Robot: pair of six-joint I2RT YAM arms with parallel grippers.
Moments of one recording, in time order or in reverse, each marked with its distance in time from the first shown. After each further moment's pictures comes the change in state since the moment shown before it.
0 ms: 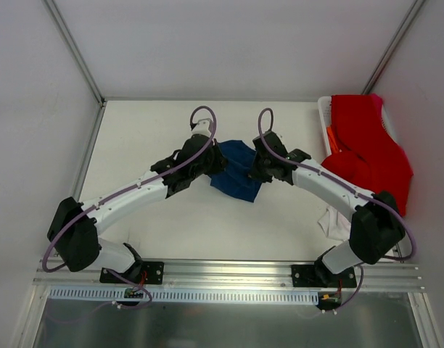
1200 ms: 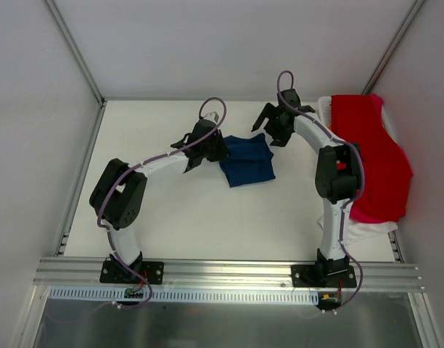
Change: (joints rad) left arm 0.200 0.444 0.183 0.152 0.265 0.025; right arm -0.394 0.636 0.628 -0.037 -0.267 -0.119
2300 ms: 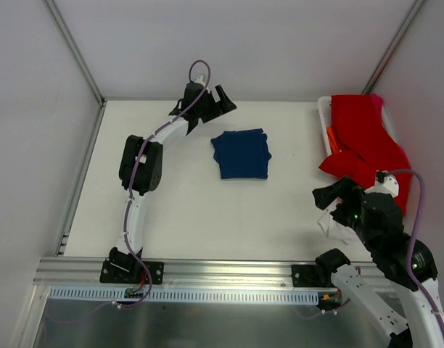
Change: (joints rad) left arm 0.219 0.490 0.660 0.074 0.205 -0.046; right arm 0.204 -1.670 -0.738 -0.465 0.465 0.050
